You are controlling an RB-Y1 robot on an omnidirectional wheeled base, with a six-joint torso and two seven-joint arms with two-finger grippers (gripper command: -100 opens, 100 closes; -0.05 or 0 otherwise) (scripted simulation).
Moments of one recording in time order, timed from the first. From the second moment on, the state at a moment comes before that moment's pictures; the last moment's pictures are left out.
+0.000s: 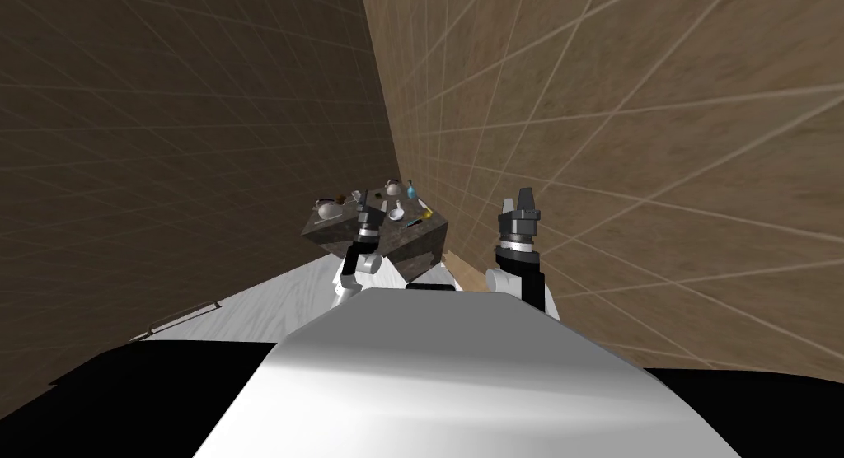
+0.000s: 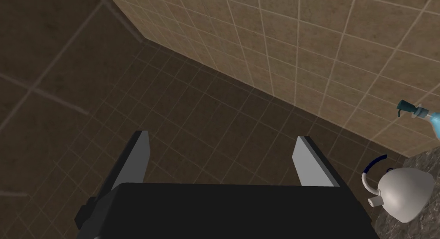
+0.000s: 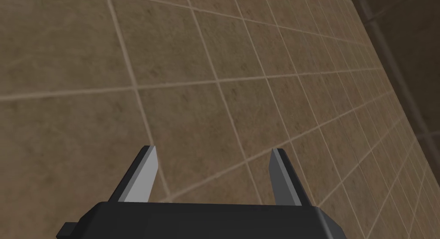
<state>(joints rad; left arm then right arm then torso) 0.22 0.29 -0.08 -2.17 0.24 -0.30 0.20 0.47 0.02 0.03 -2.39 0.06 -0.37 0.16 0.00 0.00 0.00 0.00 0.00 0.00</state>
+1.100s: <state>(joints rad) 0.01 0.44 -0.03 -1.95 0.32 0.02 0.30 0.47 0.02 0.03 -2.39 0.06 -0.37 0.16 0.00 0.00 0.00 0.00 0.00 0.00</state>
